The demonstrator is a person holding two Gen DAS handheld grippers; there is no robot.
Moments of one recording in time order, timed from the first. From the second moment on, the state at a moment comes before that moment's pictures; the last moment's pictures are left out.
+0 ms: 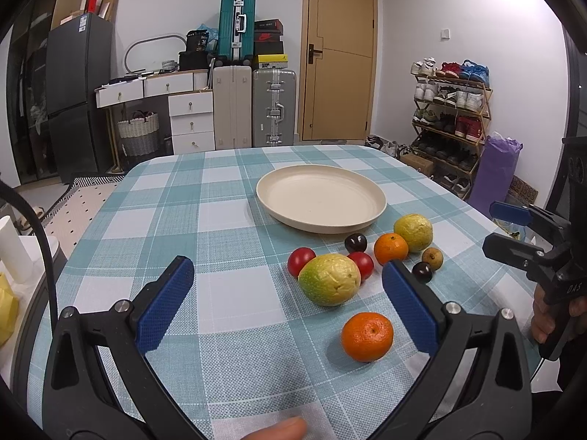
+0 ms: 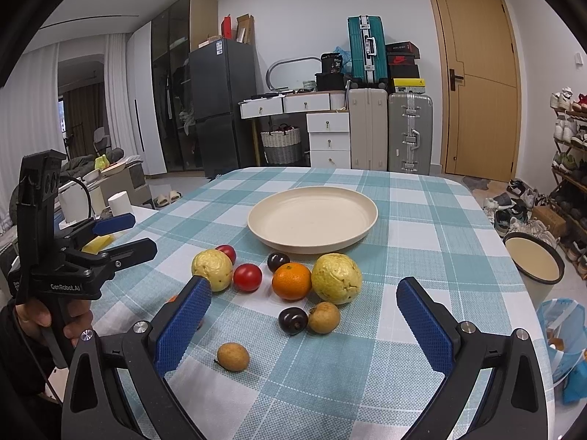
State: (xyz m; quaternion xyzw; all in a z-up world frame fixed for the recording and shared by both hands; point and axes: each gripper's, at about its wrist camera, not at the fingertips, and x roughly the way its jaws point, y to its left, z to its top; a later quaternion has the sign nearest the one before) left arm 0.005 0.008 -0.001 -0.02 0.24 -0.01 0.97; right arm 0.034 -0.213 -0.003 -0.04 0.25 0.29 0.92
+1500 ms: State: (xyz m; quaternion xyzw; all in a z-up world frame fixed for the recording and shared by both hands) left arm 0.007 0.009 -0.006 -0.02 0.24 -0.01 0.97; right arm 0.035 -0.207 -0.004 -0.06 0.25 0.28 0.92
